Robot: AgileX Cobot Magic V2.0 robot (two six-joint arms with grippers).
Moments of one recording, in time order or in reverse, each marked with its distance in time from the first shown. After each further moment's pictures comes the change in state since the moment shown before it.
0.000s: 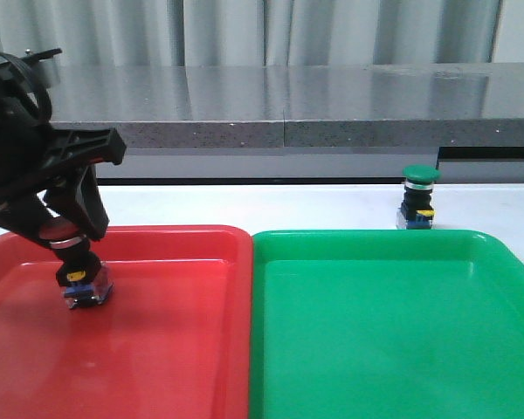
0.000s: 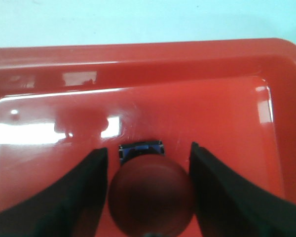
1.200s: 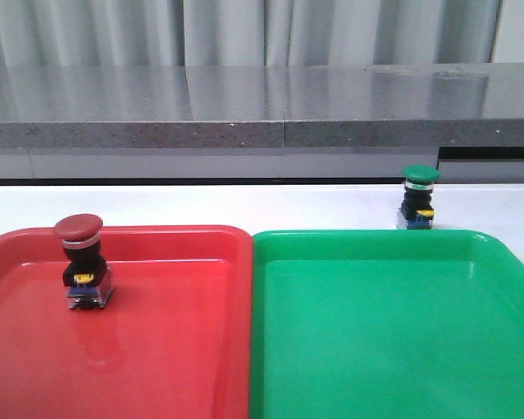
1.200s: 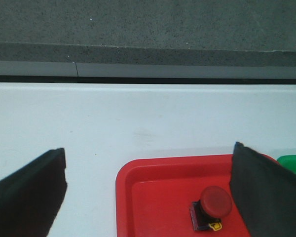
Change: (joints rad) left arm 0.203 -0.777 0.199 0.218 -0.024 0.000; right arm 0.000 0.000 0.000 0.000 0.000 0.000
